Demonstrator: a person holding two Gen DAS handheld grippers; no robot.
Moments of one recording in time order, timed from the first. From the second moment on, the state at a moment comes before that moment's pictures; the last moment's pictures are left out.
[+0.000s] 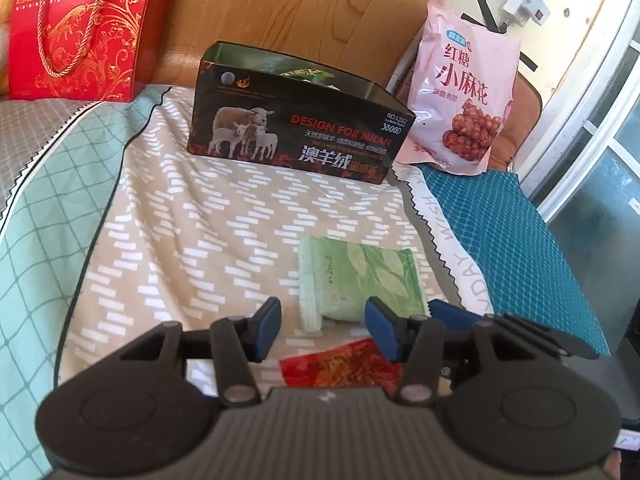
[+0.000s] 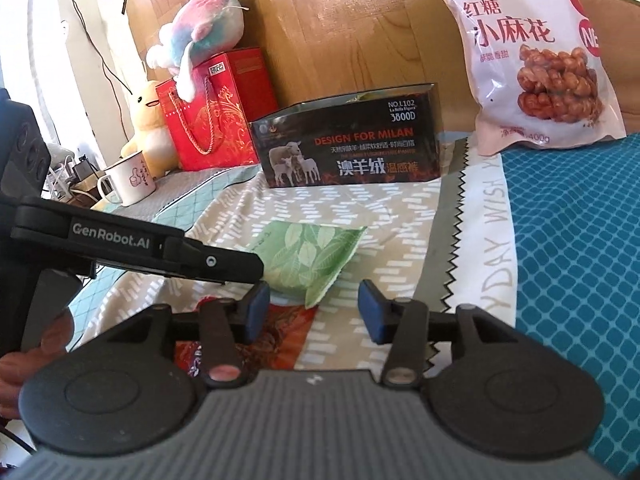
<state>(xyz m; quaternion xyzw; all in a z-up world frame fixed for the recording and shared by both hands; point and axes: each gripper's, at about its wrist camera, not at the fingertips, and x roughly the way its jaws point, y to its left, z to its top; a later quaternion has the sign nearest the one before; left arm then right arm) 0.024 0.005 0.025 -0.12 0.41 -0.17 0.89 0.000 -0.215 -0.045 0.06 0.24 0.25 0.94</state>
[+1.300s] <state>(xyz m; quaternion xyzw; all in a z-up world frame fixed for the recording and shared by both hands) 0.008 0.012 0.012 -0.12 0.33 -0.20 0.92 -0.003 -0.203 -0.046 0.02 0.23 0.23 0.95</state>
